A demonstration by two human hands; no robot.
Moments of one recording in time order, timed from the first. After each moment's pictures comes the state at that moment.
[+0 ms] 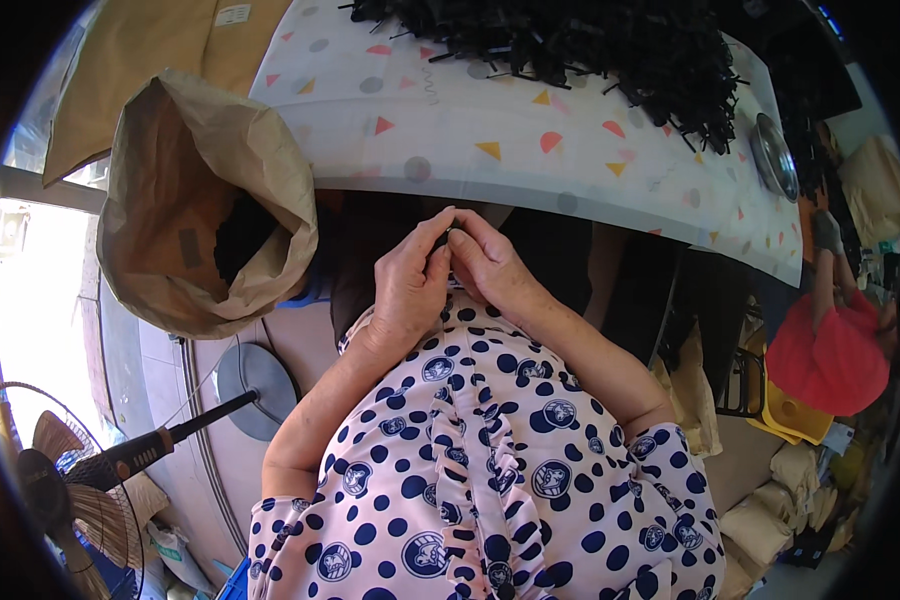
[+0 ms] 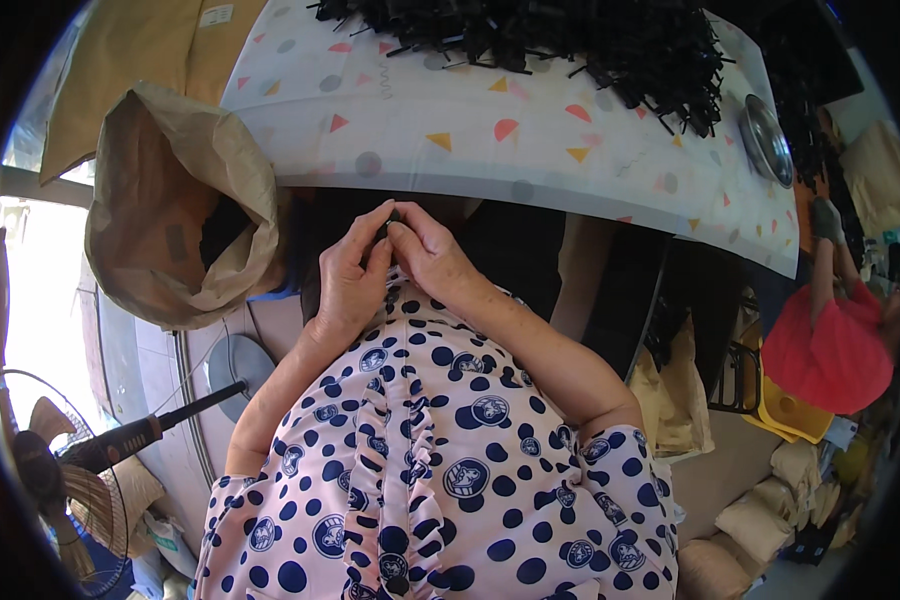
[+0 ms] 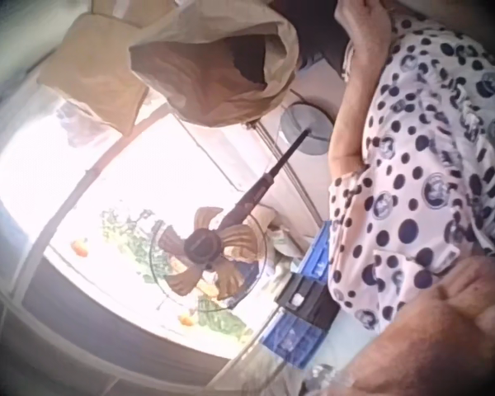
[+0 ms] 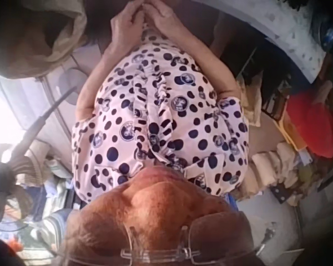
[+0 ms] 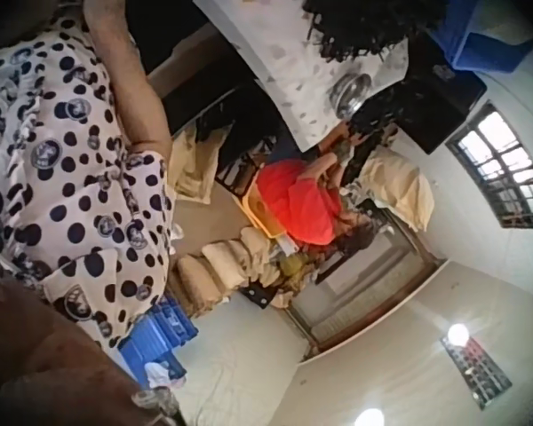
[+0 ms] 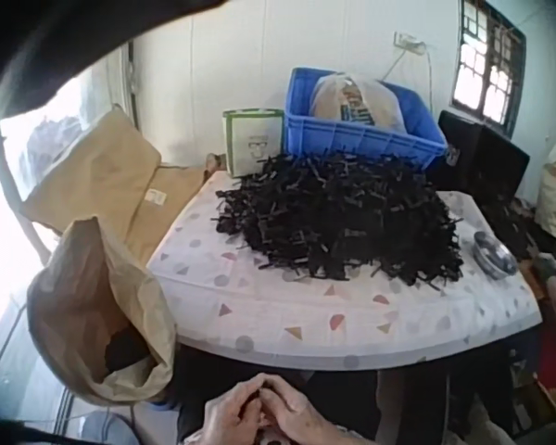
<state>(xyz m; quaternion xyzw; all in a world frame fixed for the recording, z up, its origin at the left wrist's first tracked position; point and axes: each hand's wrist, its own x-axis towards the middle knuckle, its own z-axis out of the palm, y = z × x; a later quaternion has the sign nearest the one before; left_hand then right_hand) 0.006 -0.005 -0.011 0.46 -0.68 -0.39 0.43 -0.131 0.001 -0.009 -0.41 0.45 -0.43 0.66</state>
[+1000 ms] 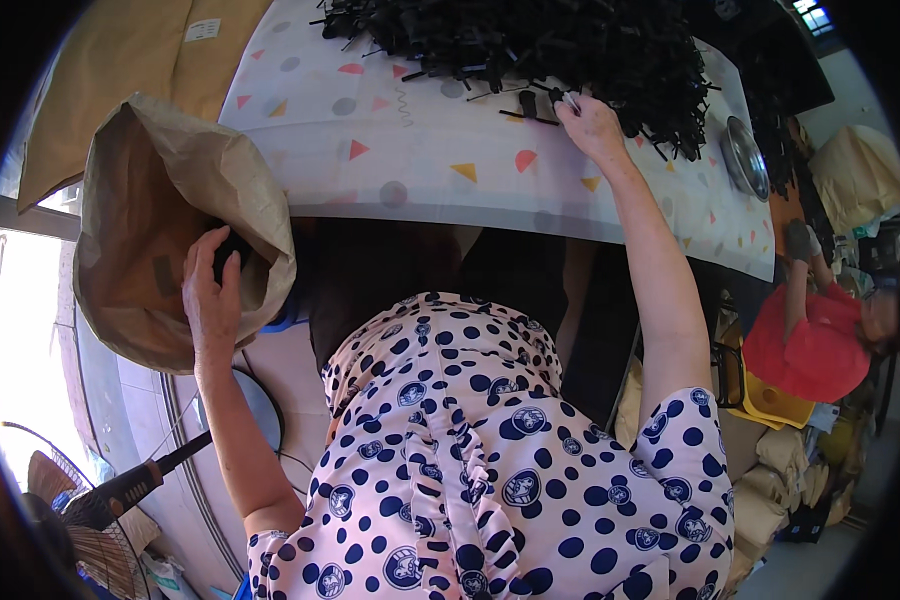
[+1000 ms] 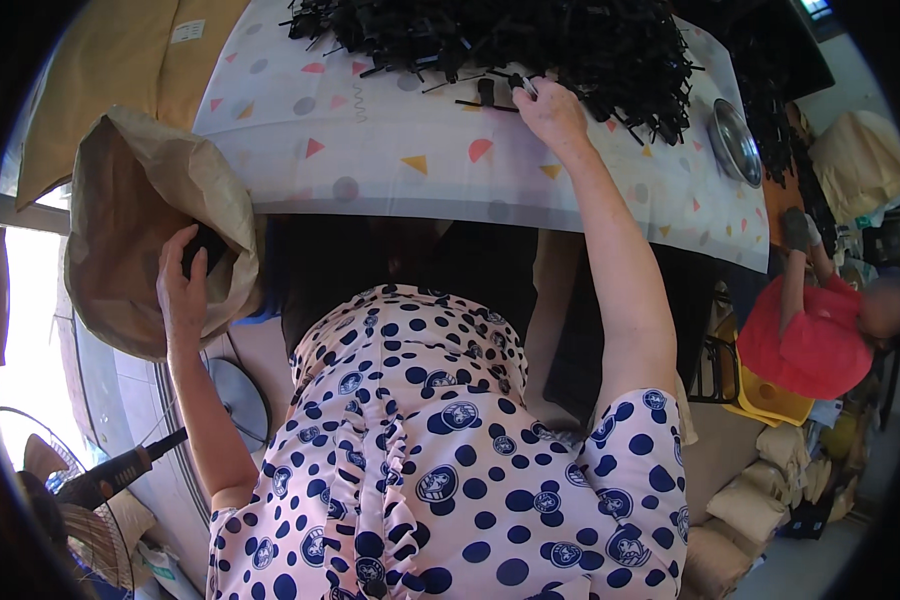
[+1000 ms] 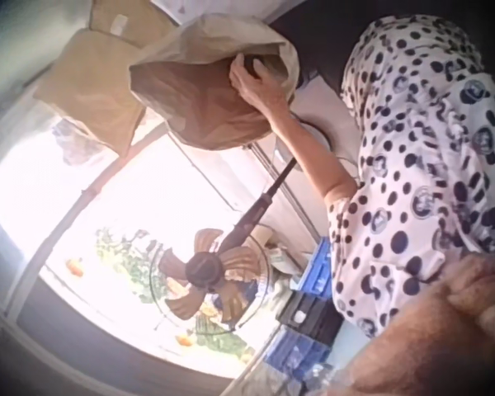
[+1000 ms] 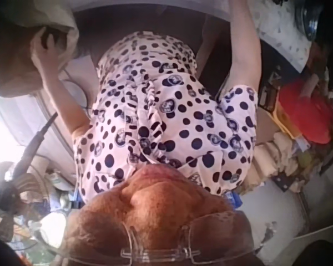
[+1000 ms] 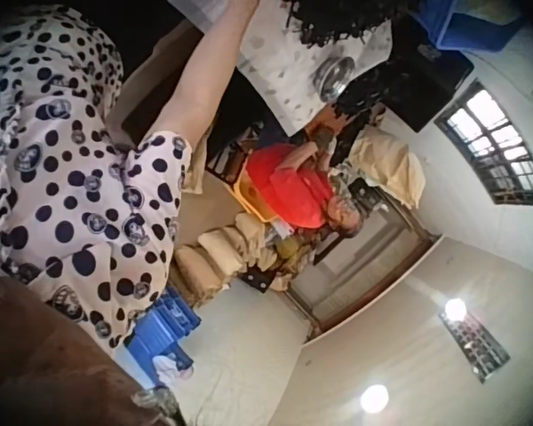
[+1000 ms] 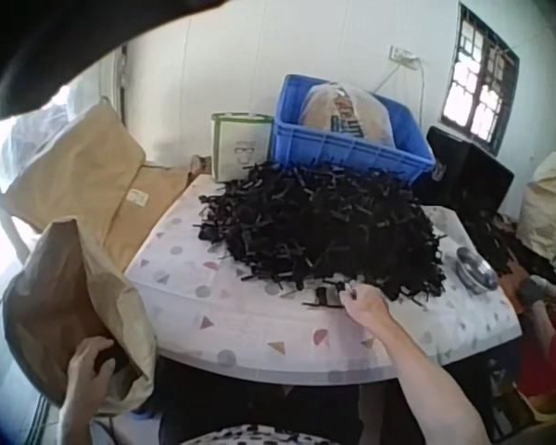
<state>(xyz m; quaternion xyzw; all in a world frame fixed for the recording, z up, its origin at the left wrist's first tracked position) 0.172 -0.057 0.014 0.63 -0.71 -0.11 0.30 -0.332 -0.170 -0.011 -0.61 0.77 -0.19 0.02</state>
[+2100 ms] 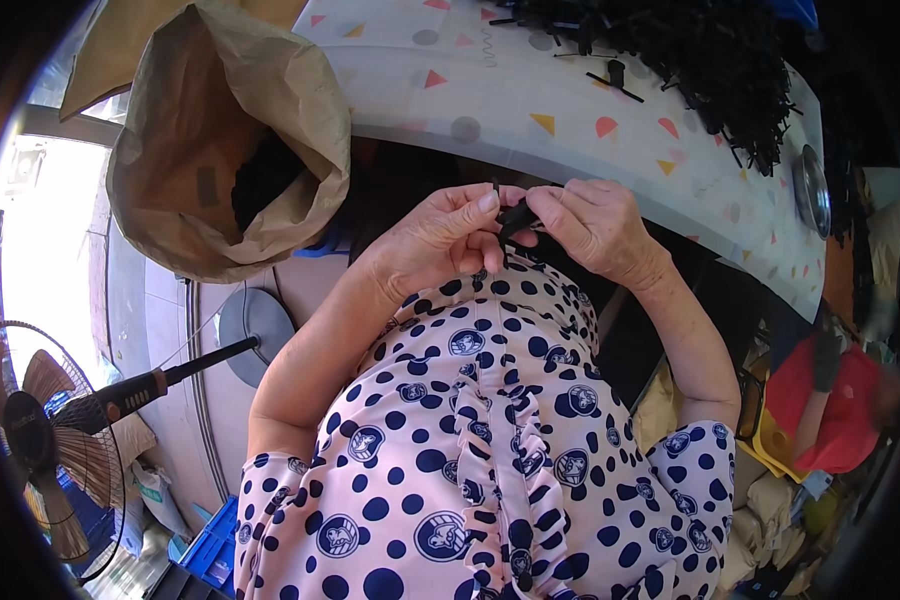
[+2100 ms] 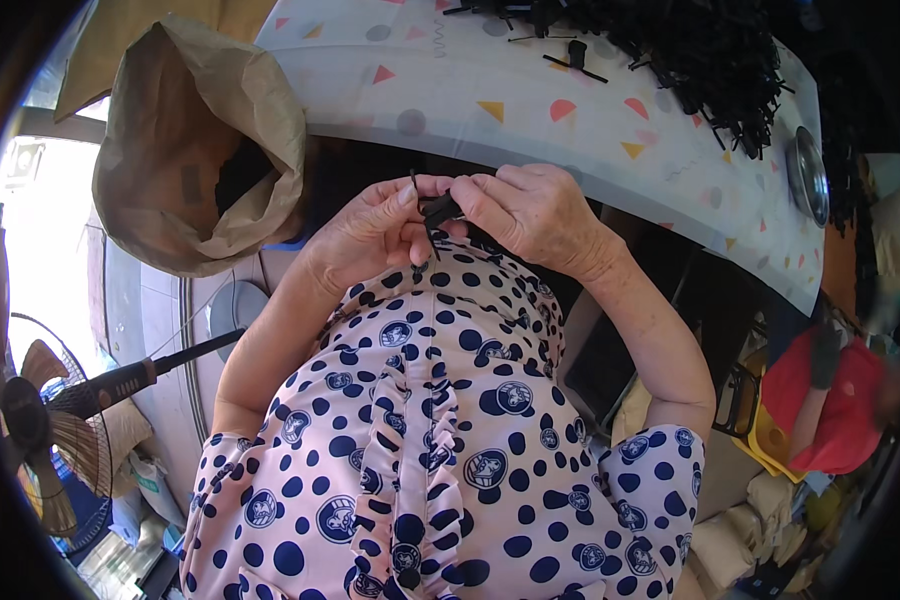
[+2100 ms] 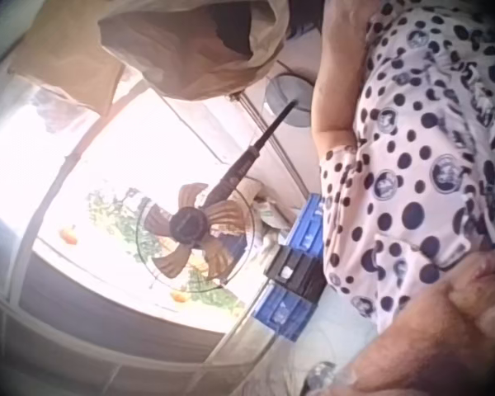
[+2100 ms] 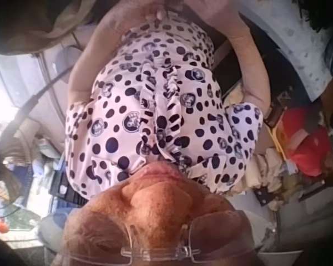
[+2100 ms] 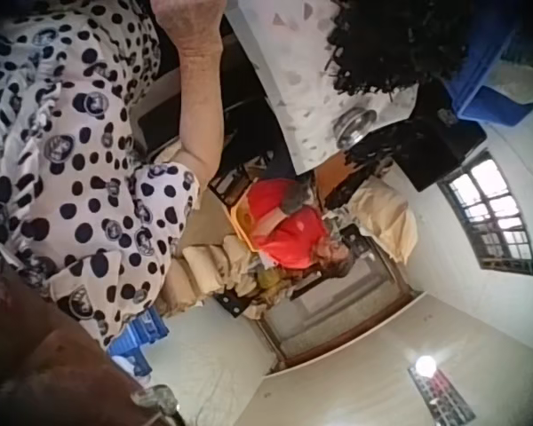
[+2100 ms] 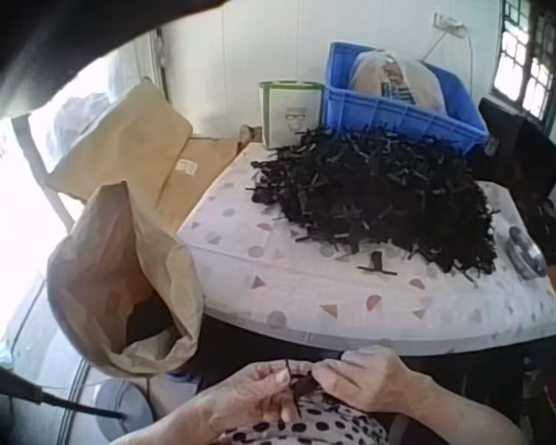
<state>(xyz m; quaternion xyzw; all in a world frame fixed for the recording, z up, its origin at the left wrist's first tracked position) 0.028 -0.029 0.006 0.22 -0.22 -0.90 0.29 -0.197 -0.033 0.030 -0.93 0.24 -0.28 -0.04</state>
